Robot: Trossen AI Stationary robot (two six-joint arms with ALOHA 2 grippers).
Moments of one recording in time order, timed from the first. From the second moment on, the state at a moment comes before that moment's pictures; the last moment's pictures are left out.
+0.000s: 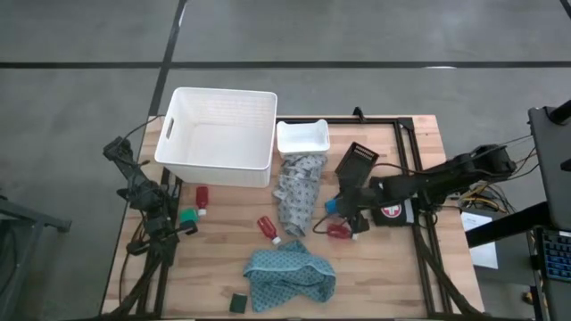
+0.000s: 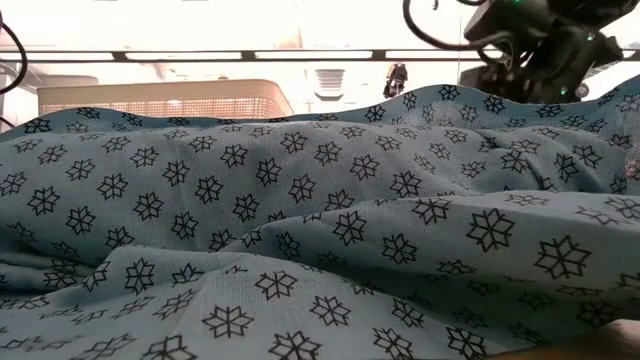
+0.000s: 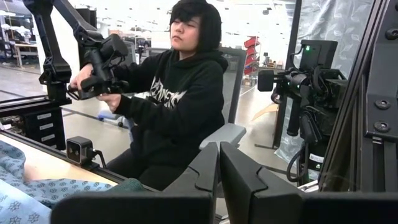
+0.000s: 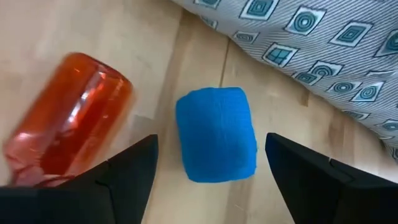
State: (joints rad) left arm -0.83 0.02 0.00 0.06 0.33 -0.10; right arm 0.13 1.33 0.61 -0.30 0.16 -0.17
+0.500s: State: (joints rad) left arm -0.83 0.02 0.00 0.06 0.33 -0.10; right arm 0.10 1.44 0.61 -0.25 0.13 -0.16
